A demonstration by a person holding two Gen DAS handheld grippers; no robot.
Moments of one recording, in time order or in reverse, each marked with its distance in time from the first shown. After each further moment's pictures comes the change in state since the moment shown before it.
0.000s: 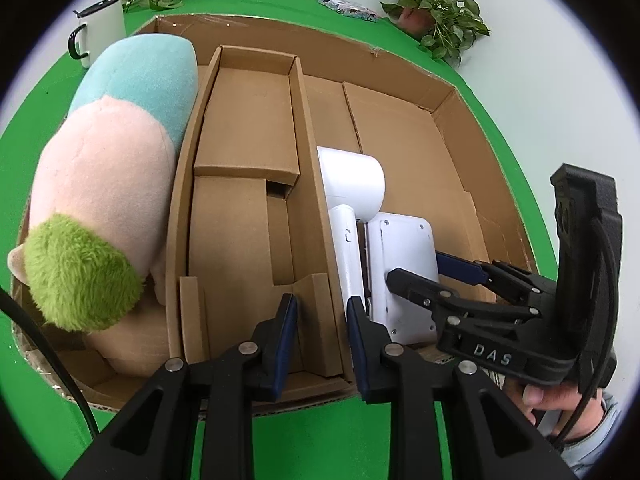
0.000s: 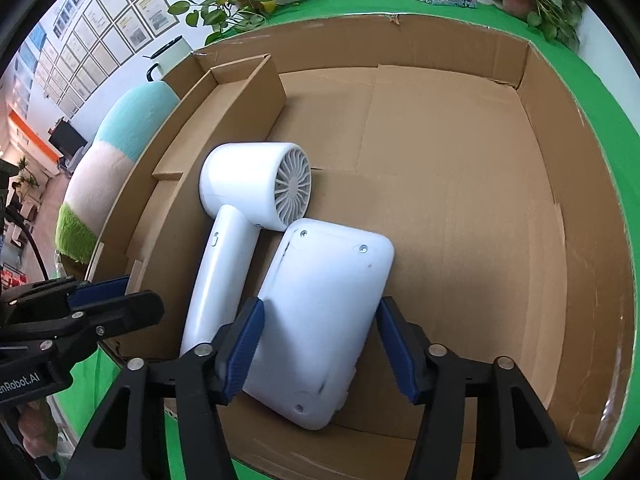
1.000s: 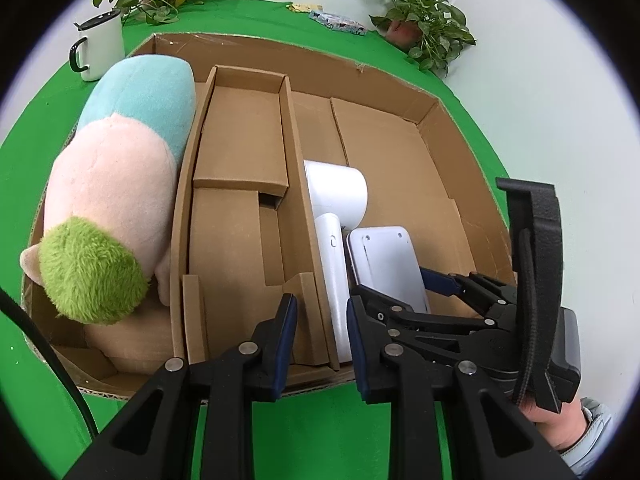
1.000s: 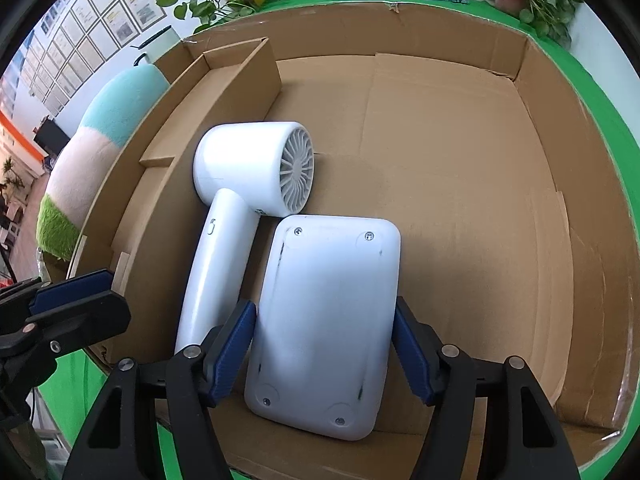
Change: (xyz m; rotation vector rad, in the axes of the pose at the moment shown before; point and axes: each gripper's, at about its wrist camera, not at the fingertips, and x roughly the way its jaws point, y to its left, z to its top) left arm -0.011 -0.006 -0.001 0.018 -0.054 -0.024; right arm 0.010 0.021 -0.005 0.030 0.017 -0.074
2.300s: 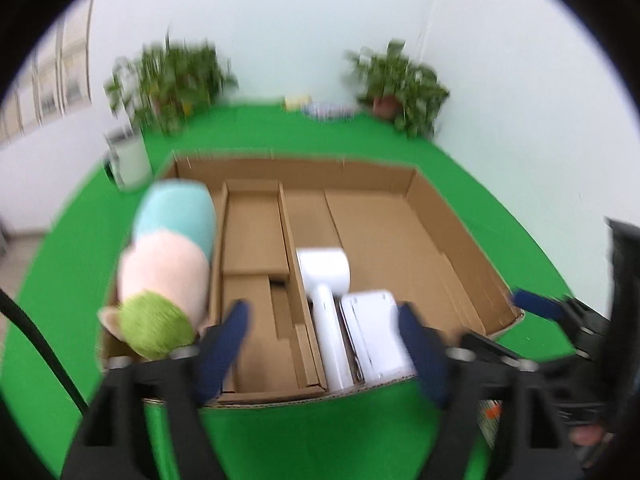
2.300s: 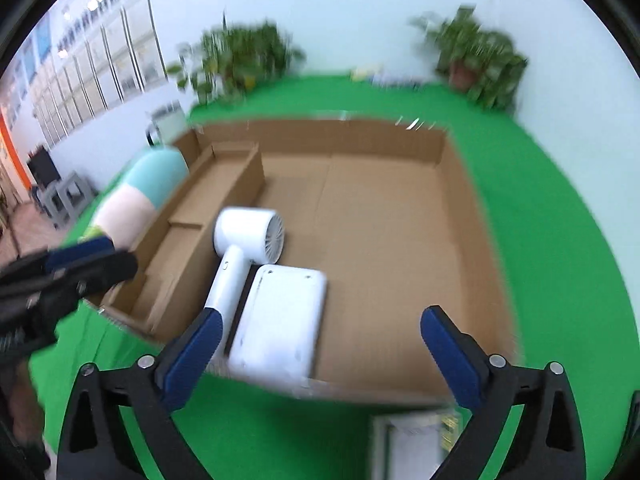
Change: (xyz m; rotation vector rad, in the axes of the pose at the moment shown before) left arm -0.064 -0.050 -0.028 0.180 -0.385 0.156; right arm -0.125 -0.019 -0.069 -0.018 -0.391 -0.104
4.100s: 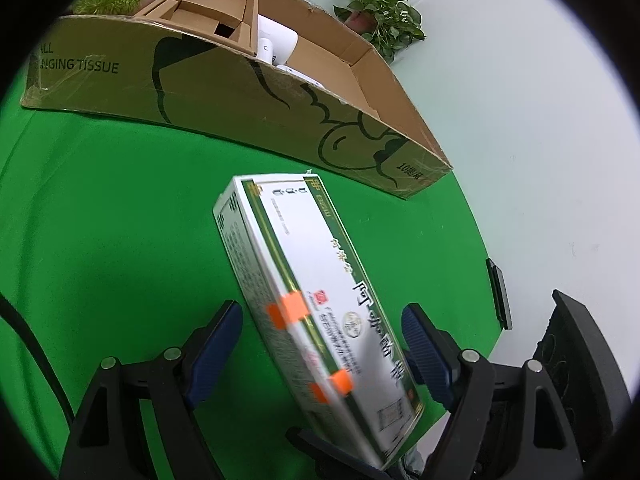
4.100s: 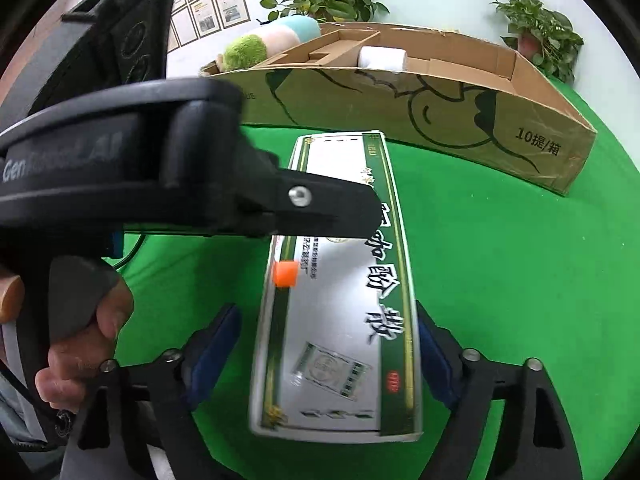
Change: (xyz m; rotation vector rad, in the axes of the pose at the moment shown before) left arm 0.006 -0.008 -0.157 -0.316 0.348 -0.428; right arm -0.051 0.063 -0.198 -0.159 0.204 0.201
